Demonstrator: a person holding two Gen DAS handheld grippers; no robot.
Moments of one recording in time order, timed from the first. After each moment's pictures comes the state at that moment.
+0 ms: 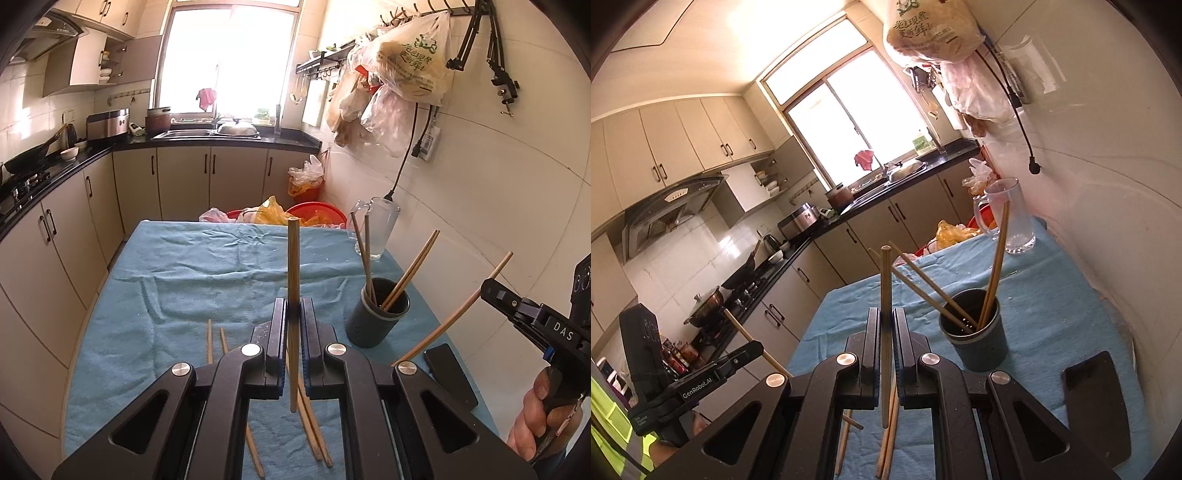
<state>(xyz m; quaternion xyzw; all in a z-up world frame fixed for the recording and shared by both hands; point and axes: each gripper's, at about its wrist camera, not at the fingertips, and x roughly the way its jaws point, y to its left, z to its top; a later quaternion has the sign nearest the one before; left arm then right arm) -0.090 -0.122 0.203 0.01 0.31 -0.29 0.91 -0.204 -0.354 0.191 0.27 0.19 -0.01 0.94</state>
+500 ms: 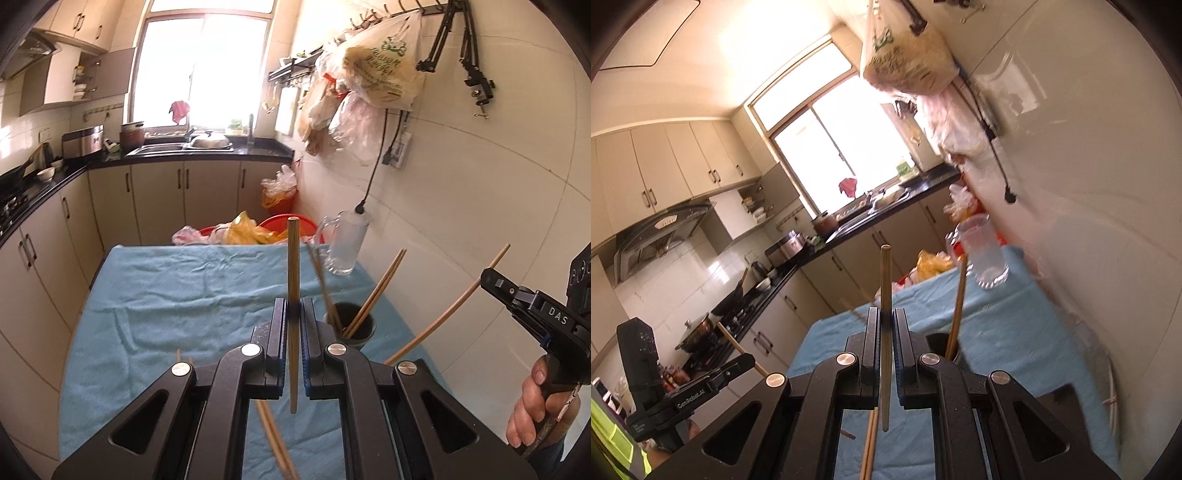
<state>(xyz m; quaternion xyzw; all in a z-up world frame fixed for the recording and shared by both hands) -0.087 -0.167 0.237 0.02 0.29 -0.34 0.90 -0.227 -0.400 0.222 0.28 0.15 -0.06 0.95</state>
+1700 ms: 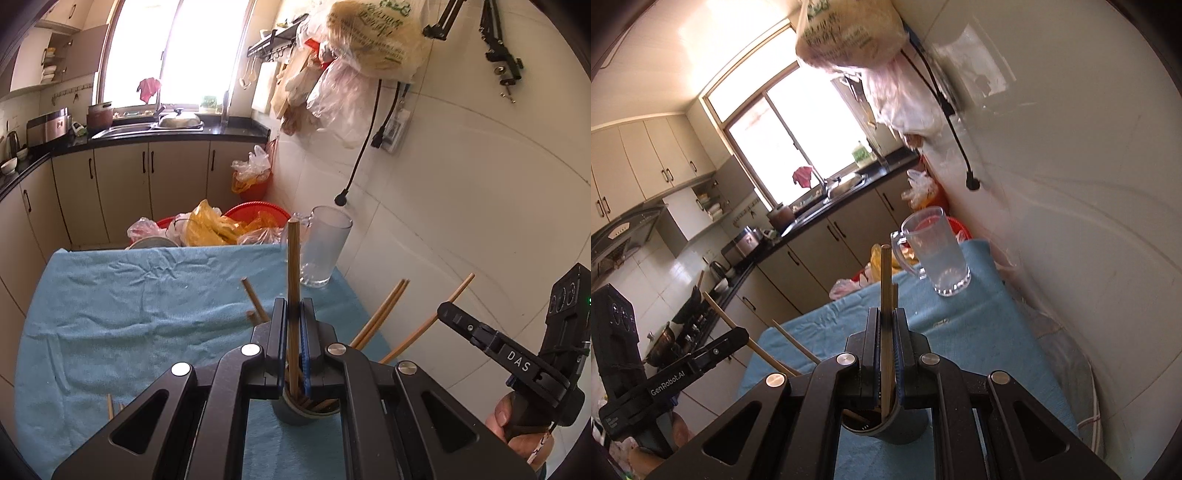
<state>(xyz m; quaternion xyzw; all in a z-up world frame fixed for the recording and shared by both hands) -0.006 -0.284 0.204 0.01 0.33 -0.37 0.87 -0.144 -0.474 0.184 0.29 0.21 -0.11 0.93</state>
